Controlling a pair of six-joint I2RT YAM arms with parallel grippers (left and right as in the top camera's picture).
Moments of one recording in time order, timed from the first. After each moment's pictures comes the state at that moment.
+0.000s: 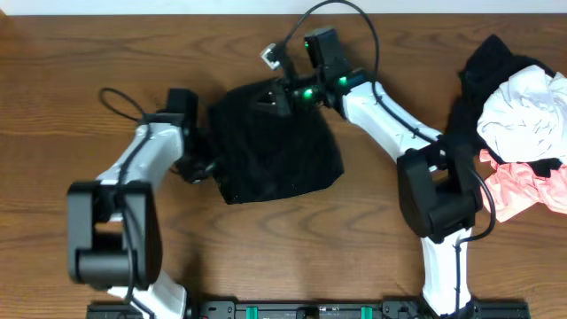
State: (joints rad) left arm -0.02 1.78 1.09 -0.77 0.20 -0.60; right arm 0.44 2.19 1.70 -0.31 -0.98 0.16
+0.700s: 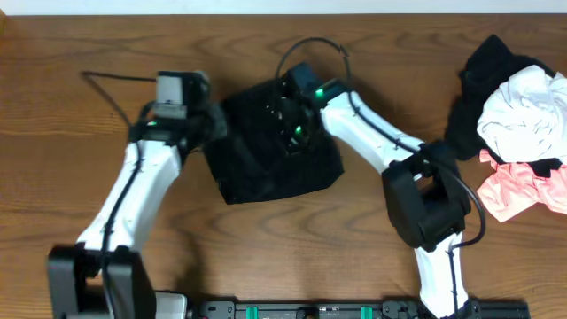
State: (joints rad) left arm -0.12 1.55 1.09 -0.50 0.21 -0.40; right arm 0.57 2.18 1.70 -0.89 -0.42 0.16
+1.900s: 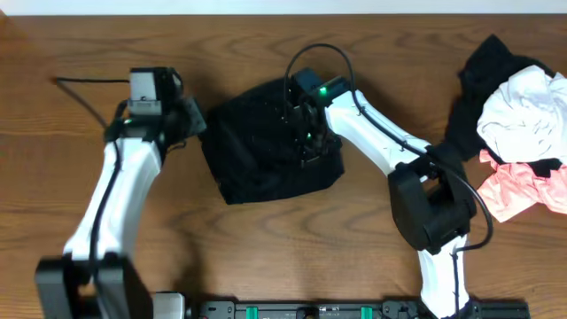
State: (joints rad) left arm 0.00 1.51 1.12 -0.58 0.18 -0.41; right arm 0.56 2.14 1.69 -1.07 -0.26 0.07
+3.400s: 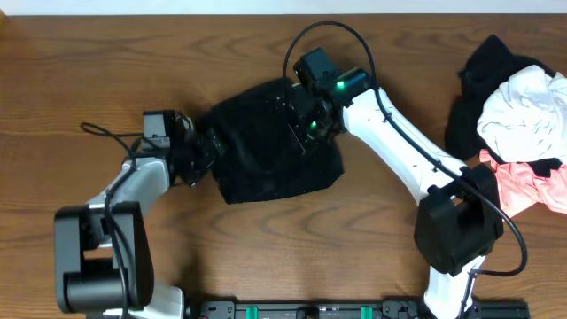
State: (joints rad) left arm 0.06 1.70 0.80 -0.22 0.49 -0.62; right arm 0.55 1.99 1.70 -1.04 -0.30 0.04
